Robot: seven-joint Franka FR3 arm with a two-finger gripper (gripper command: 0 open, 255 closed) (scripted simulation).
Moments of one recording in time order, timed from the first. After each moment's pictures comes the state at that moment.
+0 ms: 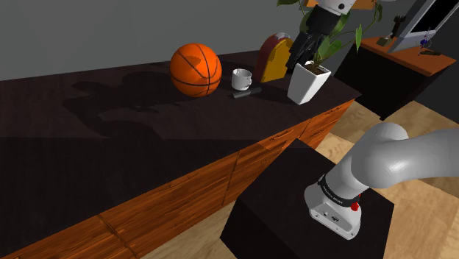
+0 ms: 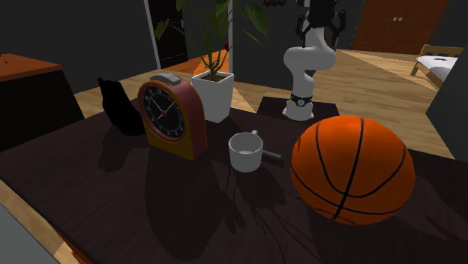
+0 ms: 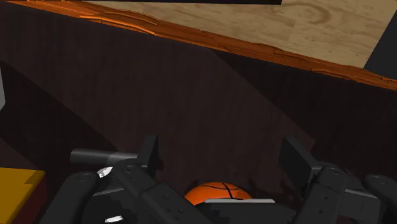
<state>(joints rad) -0.02 -0.77 -0.06 -2.36 0.08 1.69 -0.04</state>
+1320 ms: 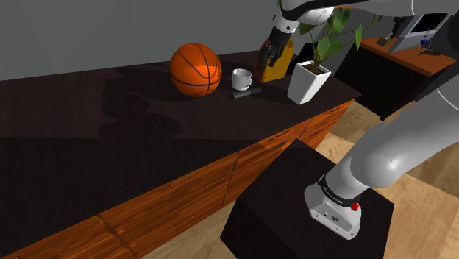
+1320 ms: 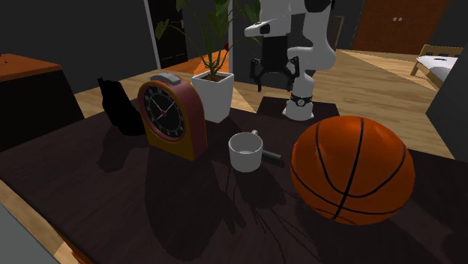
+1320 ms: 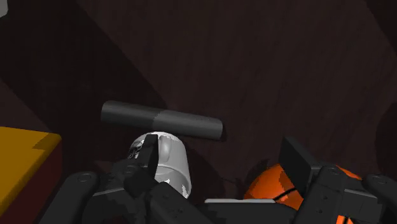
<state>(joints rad) -0.04 -0.16 -0.25 -2.13 0.10 2.03 -0.32</state>
